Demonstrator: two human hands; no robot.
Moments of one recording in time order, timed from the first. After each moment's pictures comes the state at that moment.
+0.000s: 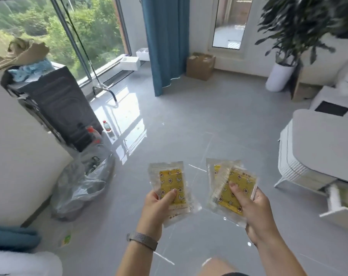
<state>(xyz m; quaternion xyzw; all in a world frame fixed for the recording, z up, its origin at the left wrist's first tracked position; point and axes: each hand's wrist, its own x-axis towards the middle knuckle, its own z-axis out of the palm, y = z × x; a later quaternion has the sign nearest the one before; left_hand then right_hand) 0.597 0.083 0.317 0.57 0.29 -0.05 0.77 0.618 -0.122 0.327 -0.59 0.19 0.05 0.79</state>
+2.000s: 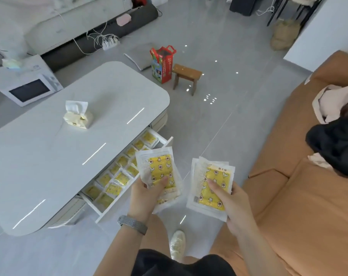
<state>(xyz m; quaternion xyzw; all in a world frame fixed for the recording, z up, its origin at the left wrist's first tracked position) 0.683 -1.028 0.255 0.67 -0.14 -0.49 0.54 0.492 -1.082 0.282 -0.30 0.61 -0.31 0.66</state>
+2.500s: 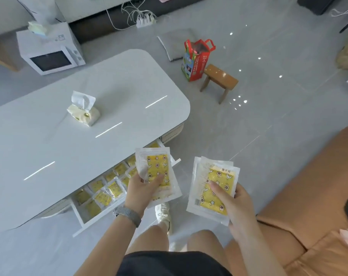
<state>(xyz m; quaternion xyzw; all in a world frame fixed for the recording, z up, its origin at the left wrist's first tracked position) 0.754 -1.242 0.188 0.73 -0.06 -0.44 0.51 0.561 -1.344 0.239 -0.38 0.61 -0.18 0.68</state>
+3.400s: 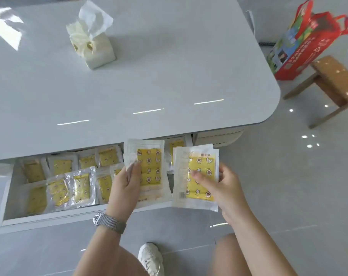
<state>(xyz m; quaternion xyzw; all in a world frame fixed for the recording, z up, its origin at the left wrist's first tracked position) 0.821 -1.315 -0.196 0.83 0.01 -0.20 0.52 0.730 -1.502 -0.187 -0.58 0.39 0.00 0.72</state>
